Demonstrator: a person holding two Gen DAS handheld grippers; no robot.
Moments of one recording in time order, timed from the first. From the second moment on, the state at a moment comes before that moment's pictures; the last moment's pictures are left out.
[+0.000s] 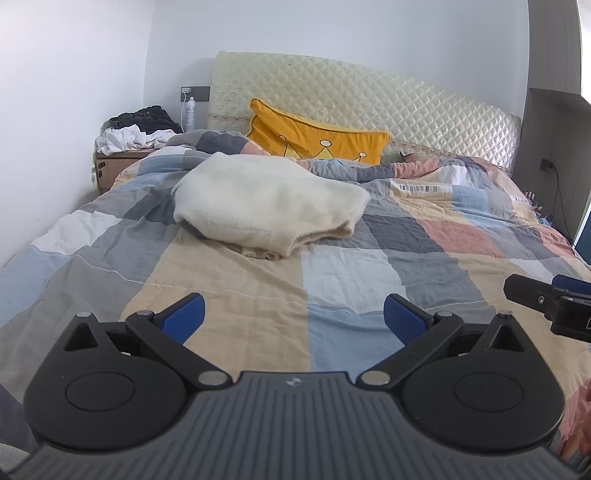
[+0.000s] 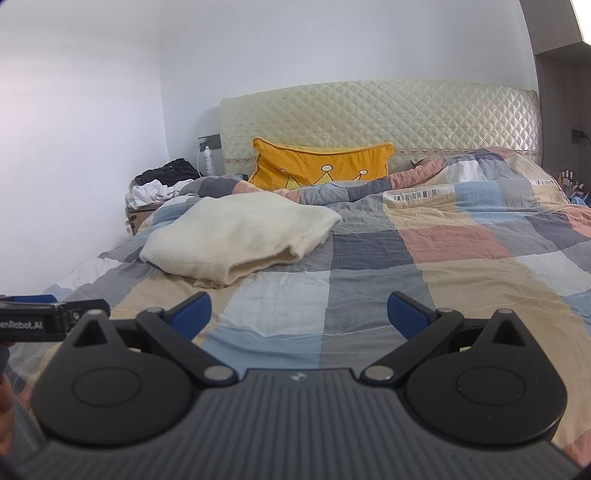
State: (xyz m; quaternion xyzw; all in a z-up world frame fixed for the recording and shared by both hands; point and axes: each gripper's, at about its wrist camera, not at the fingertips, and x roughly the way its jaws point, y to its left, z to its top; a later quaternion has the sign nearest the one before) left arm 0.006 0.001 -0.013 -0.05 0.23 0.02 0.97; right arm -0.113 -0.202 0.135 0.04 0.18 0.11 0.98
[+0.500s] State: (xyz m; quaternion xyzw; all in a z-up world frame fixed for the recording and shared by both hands) left arm 0.008 -0.002 -0.012 -0.05 0.23 0.02 0.97; right arm -0.113 -0.200 0.133 0.04 0.18 0.11 0.98
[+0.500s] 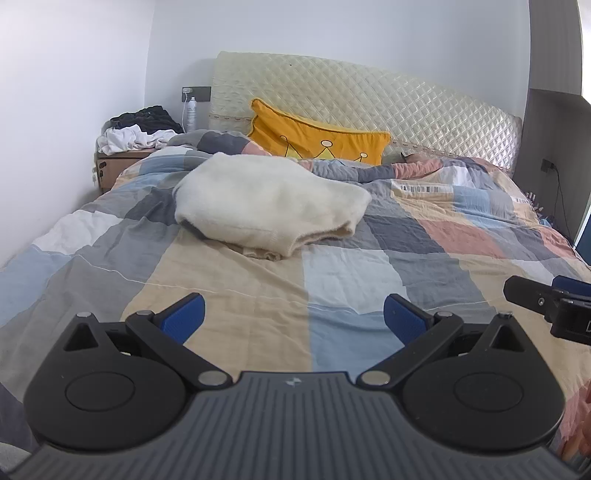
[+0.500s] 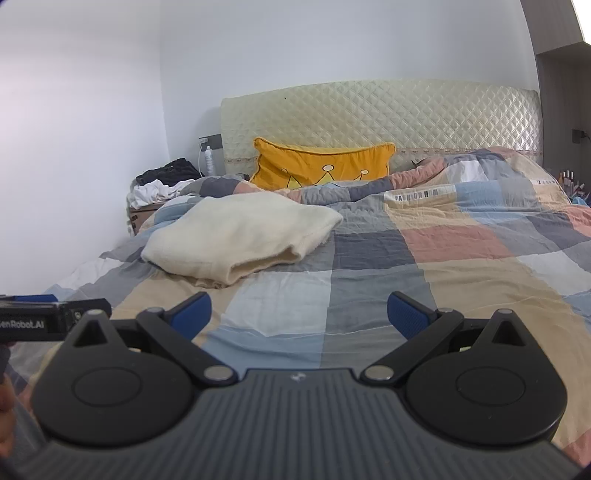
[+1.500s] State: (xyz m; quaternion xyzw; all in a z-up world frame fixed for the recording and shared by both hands) left arm 0.014 -0.002 -0.018 -0.05 0.24 0.02 0.97; right arm -0.111 -0.201 0.133 0.04 0.19 0.11 0.97
